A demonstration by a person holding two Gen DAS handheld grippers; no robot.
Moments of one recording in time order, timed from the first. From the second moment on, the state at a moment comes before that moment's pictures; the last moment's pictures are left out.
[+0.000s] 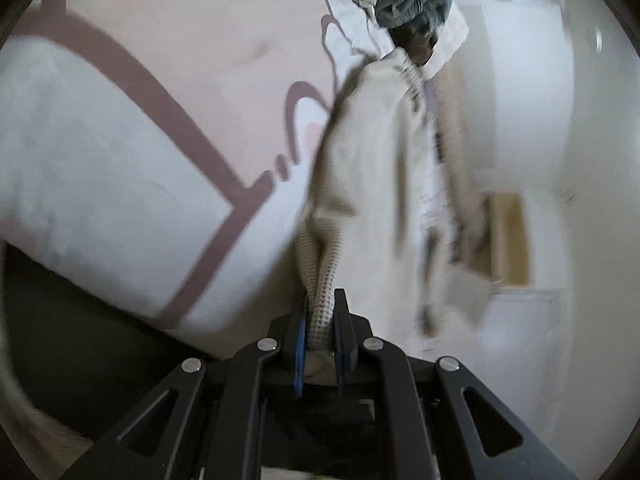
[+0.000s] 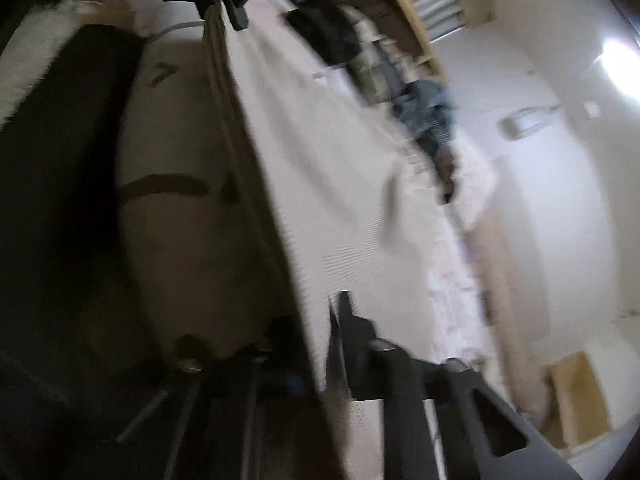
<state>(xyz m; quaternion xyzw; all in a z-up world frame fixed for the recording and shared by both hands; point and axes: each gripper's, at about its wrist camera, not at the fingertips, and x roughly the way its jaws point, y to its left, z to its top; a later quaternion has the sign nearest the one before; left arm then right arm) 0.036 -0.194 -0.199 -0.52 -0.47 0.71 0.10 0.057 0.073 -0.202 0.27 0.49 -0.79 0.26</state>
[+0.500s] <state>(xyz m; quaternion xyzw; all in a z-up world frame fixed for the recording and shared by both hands) 0.100 0.009 -0.115 -0.29 0.30 0.90 0.15 -0.064 0.098 -0.131 0.54 0.18 -0.74 0.36</state>
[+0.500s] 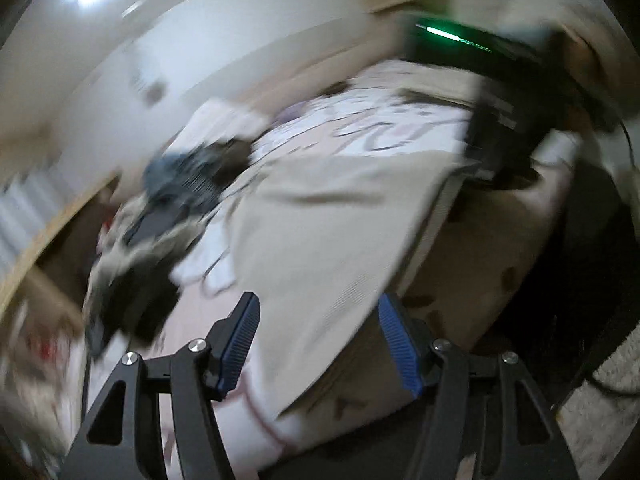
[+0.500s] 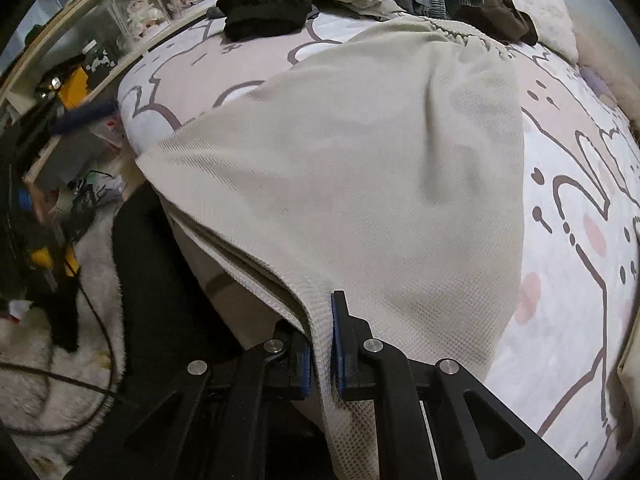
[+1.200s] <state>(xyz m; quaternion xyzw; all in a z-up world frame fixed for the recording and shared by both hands) 0.058 -0.029 -0.209 -0.31 0.45 0.83 0.12 0.025 0.088 -0.146 0.34 0.35 -0.81 0.33</state>
